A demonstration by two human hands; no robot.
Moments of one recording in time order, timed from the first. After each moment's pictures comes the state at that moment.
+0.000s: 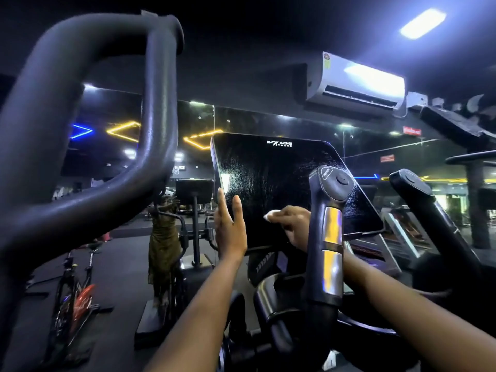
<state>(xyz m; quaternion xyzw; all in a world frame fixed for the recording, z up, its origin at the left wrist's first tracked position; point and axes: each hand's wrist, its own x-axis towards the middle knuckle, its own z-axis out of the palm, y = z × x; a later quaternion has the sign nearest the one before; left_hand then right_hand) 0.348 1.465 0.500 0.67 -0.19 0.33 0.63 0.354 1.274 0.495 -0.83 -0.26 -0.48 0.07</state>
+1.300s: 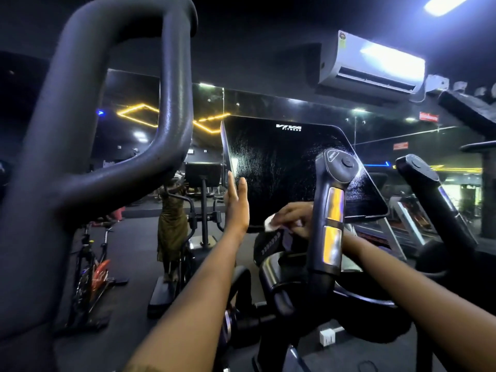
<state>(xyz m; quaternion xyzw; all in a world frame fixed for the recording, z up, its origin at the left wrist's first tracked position) 0.336 1.474 0.505 0.65 -0.22 0.23 0.69 0.262 1.306 0.501 -0.86 -0.30 -0.38 0.14</state>
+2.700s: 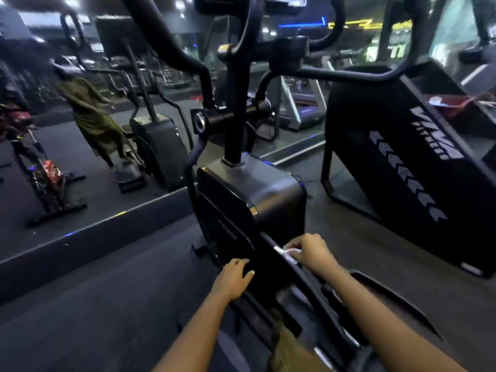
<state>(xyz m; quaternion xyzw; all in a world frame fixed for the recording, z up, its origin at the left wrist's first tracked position) -0.016 1.666 -0.030 0.92 -0.32 -0.15 0.18 -0.128 1.478 0.042 -0.94 0.19 -0.06 0.28</state>
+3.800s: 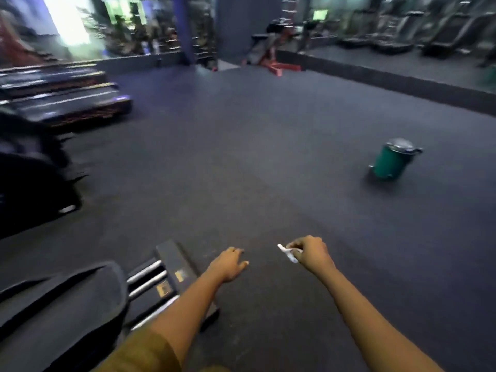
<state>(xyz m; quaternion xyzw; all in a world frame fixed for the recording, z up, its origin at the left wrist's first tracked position) -0.825 1.566 -0.102 0.37 -0.88 -0.29 -0.11 -1.008 1.702 -0.047 -0.43 0.85 -0.19 0.23</state>
